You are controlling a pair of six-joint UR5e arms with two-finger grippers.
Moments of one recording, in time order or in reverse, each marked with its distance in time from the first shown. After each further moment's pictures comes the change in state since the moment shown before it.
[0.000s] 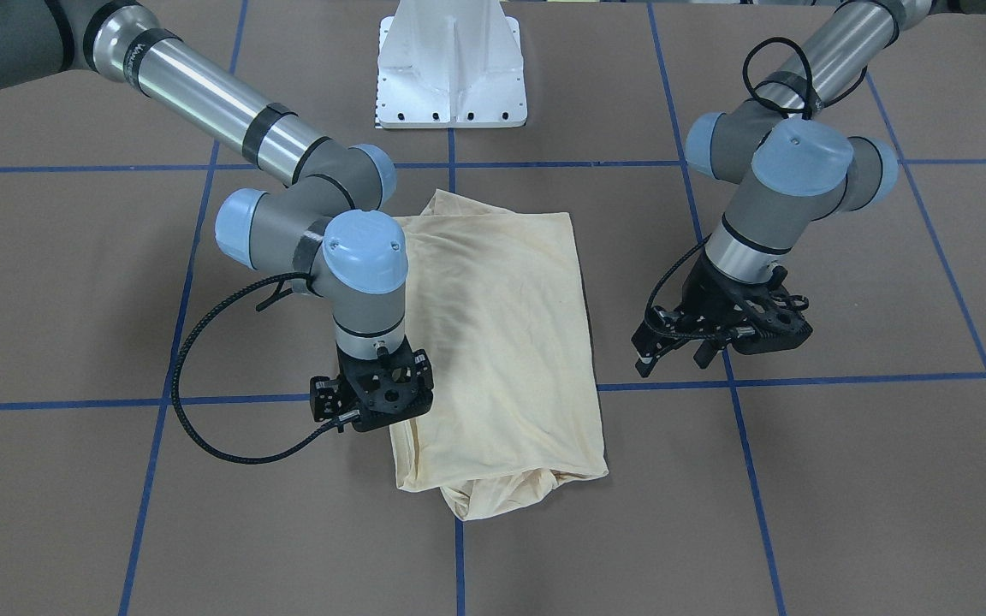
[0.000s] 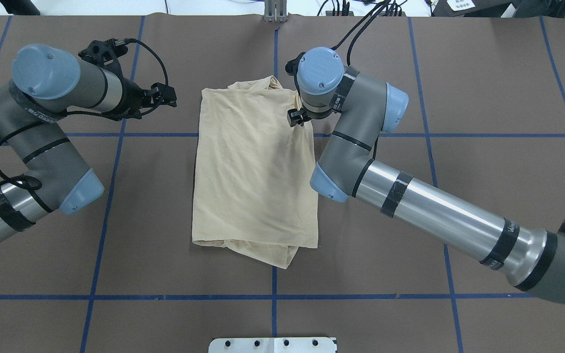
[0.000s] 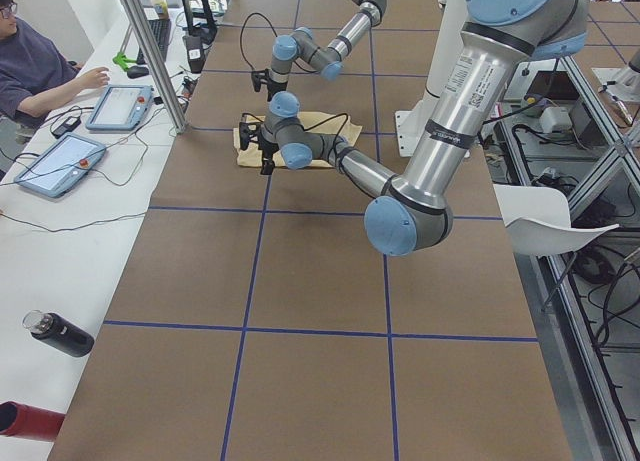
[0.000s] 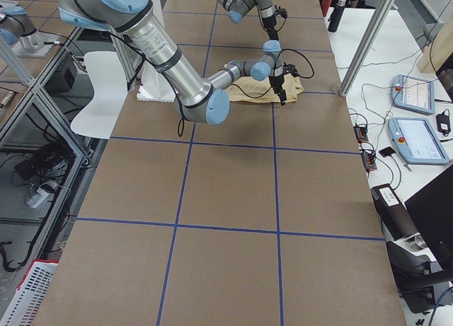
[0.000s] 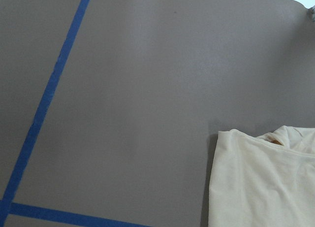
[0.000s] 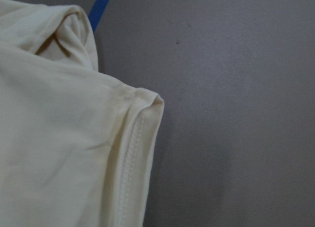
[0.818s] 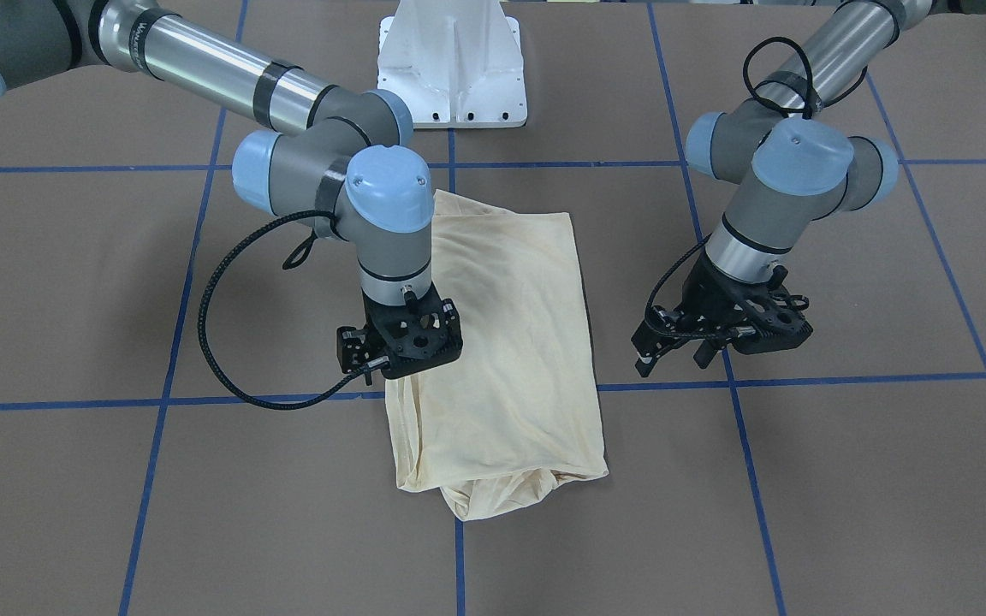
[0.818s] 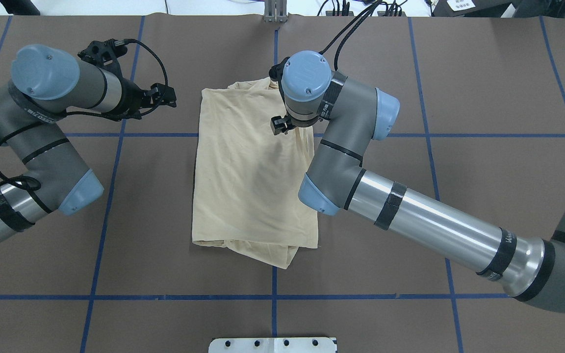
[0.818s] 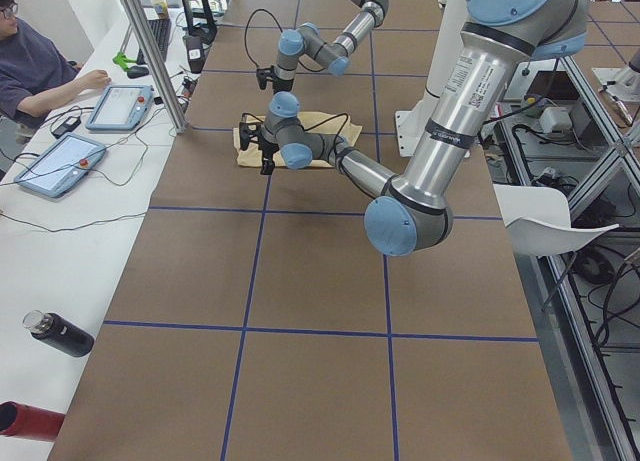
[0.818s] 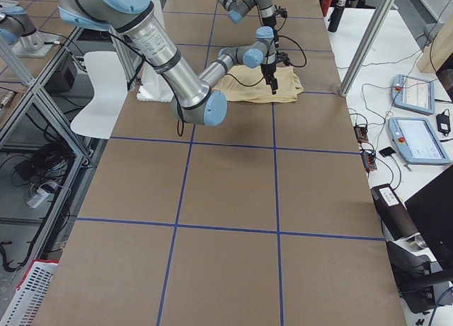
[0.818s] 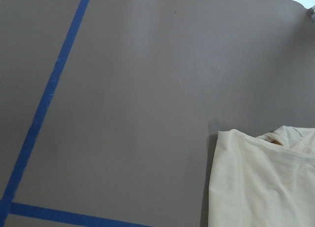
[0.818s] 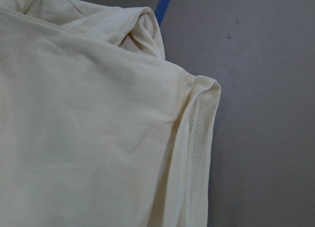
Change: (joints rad) left arm 0.000 0.004 -0.003 -0.001 -0.001 0.000; right arm -0.046 0.008 0.075 -0.037 0.005 0.042
